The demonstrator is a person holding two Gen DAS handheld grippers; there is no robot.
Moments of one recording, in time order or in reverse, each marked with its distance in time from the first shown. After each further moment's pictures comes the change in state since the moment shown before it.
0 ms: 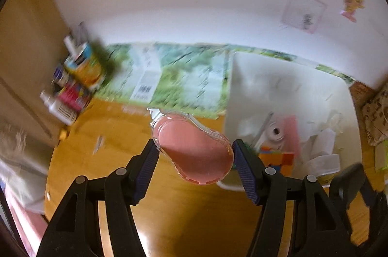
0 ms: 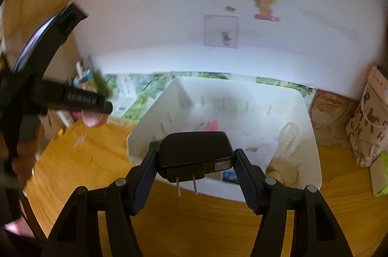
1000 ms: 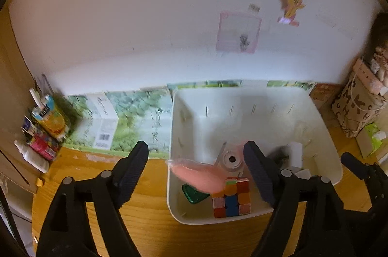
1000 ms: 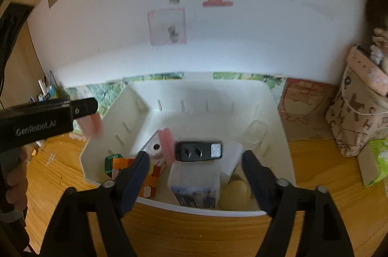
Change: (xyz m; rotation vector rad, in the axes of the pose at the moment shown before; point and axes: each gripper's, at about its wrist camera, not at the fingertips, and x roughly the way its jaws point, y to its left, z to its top) left arm -0.016 -0.033 0.005 0.148 -0.229 -0.160; right arm 0.015 -0.044 0.002 0.092 0.001 -0.122
